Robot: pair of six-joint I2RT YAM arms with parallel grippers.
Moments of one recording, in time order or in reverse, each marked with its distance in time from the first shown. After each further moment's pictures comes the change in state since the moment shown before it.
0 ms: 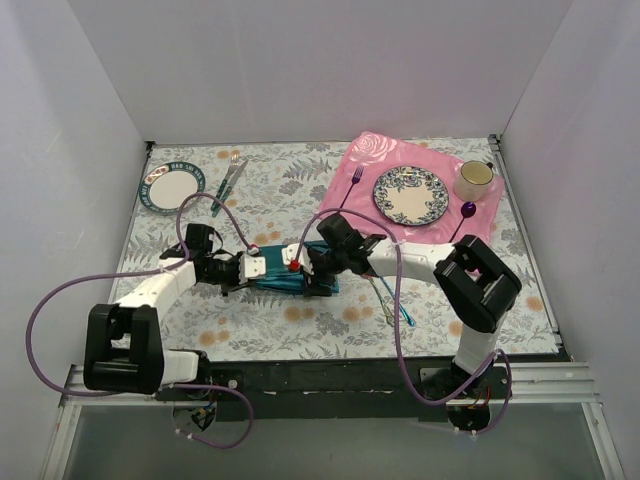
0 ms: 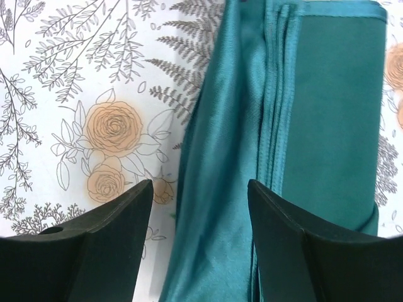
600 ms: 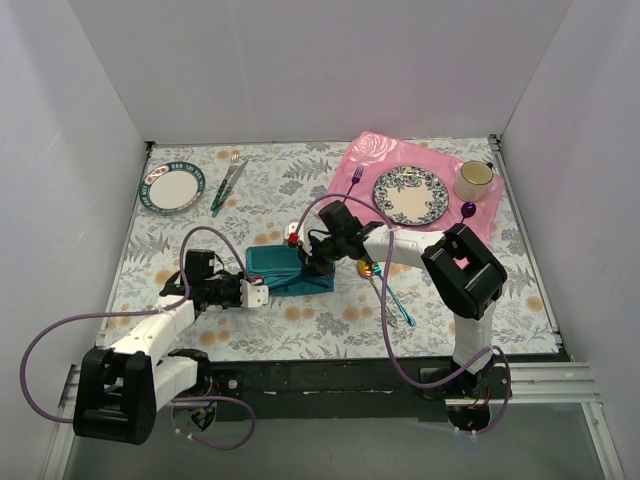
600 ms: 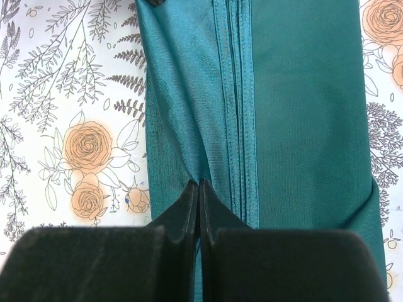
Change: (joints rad) left arm -0.049 -0.246 -0.272 0.275 -0.111 0.039; right arm -0.073 0.112 0.108 -0.005 -0.071 0.203
